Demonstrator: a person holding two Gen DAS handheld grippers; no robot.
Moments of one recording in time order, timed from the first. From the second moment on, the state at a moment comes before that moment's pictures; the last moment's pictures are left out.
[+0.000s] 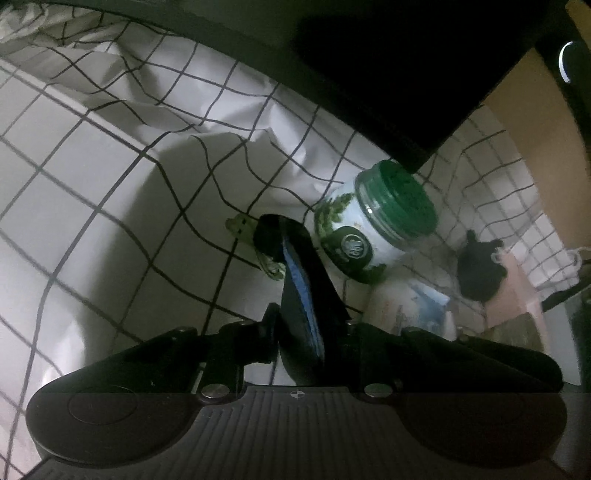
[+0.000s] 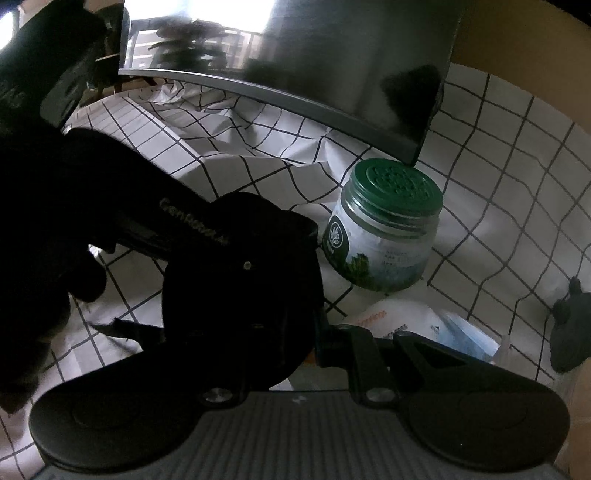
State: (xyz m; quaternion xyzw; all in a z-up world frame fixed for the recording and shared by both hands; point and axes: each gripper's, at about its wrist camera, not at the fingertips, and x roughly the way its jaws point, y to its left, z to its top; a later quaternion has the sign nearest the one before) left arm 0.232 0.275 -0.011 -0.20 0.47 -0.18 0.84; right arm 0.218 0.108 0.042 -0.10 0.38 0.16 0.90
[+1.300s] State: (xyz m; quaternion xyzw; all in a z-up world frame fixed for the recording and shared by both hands) left arm 0.140 0.431 0.040 -0.25 0.38 -0.09 0.88; right arm 0.263 0.152 0.050 -0.04 0.41 0.16 0.90
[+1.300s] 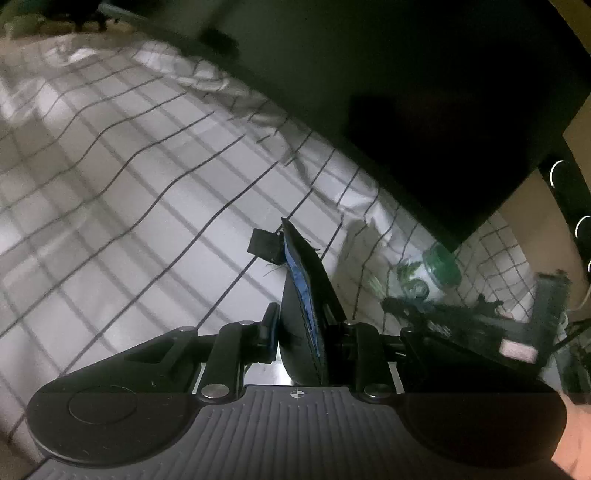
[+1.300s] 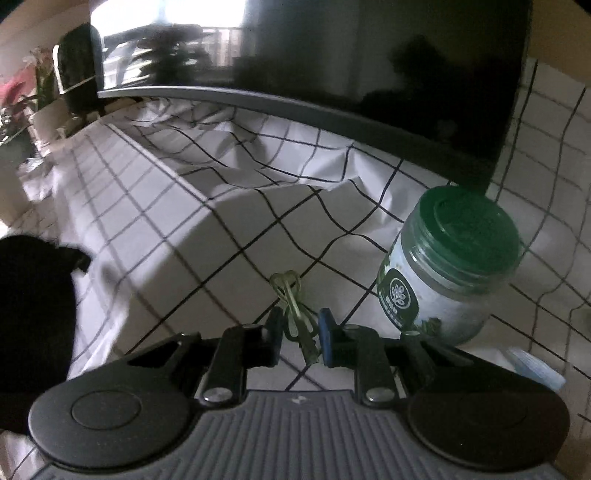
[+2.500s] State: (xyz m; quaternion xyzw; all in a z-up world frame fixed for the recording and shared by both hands) left arm 0.201 0.019 0.161 -0.08 0.35 -0.42 0.83; right arm 0.076 -0.172 0.207 0.01 0.21 -0.10 0.97
